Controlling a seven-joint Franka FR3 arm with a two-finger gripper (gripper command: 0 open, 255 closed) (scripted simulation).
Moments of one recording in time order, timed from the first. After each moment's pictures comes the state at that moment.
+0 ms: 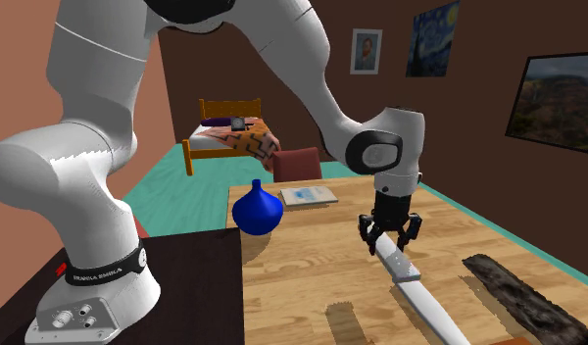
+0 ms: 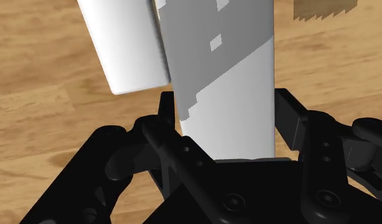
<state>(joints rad) -0.12 0.47 0.08 -2.02 -0.06 2.51 -1.37</state>
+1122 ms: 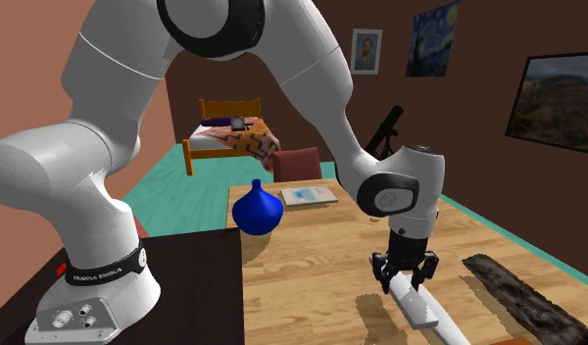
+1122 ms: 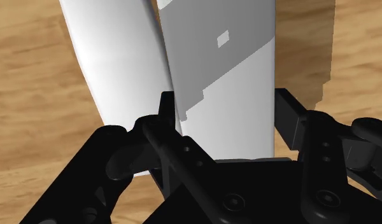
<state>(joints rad) -0.19 0.65 0.06 -1.94 -0.06 2.60 -1.47</state>
